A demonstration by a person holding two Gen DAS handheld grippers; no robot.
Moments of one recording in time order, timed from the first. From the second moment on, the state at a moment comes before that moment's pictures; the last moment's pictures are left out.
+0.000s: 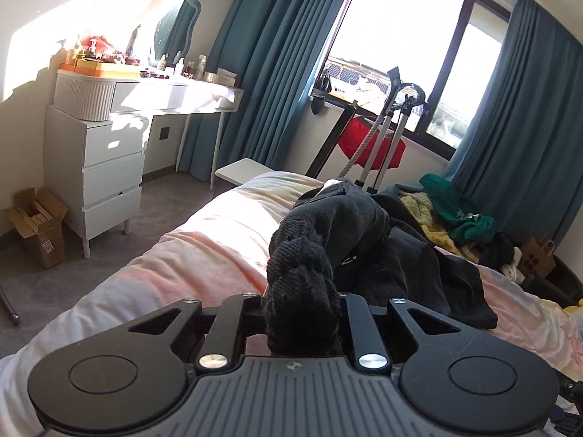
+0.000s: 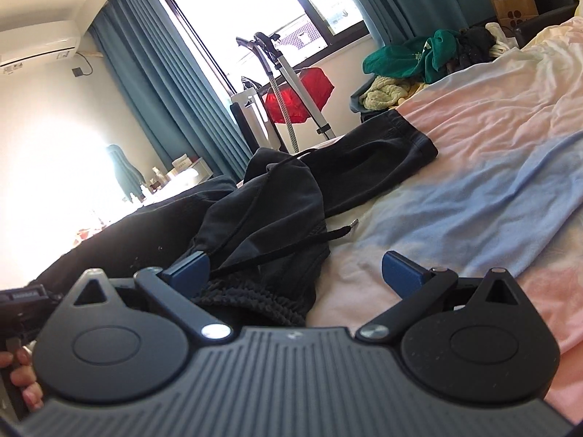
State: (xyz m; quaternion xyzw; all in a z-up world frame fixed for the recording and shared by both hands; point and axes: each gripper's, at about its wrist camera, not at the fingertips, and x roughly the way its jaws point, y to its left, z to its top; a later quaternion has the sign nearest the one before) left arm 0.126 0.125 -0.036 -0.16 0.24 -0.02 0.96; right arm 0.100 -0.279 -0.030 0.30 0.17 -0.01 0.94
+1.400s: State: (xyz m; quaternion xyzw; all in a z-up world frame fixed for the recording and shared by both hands) left arm 0.159 0.143 -0.083 -0.15 0.30 -0.02 0.94; right arm 0.161 -0.267 -0.074 0.37 0.27 0.11 0.88
